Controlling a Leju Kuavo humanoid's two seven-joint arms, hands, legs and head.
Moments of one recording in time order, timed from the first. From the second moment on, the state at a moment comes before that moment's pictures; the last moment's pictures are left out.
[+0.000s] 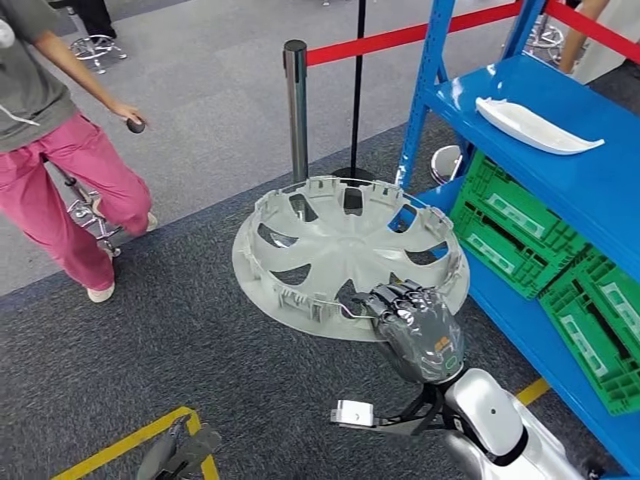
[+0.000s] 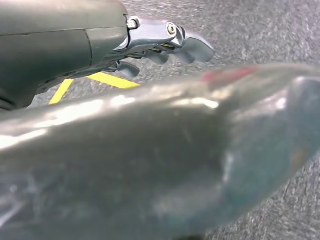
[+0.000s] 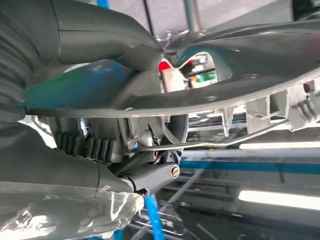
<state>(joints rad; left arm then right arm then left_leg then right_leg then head) 0.05 0.01 -0.24 -0.71 -0.47 0.38 -0.09 -0.10 -0.33 0.68 -1.78 1.27 -0.42 0.04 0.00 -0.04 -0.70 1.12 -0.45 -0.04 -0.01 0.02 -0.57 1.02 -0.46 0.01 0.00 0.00</state>
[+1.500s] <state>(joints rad) 0.04 0.02 -0.24 -0.71 -0.46 0.38 -0.09 -0.09 -0.34 0.64 -1.80 1.28 -0.43 0.05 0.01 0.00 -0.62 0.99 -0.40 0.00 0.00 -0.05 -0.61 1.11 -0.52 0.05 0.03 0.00</state>
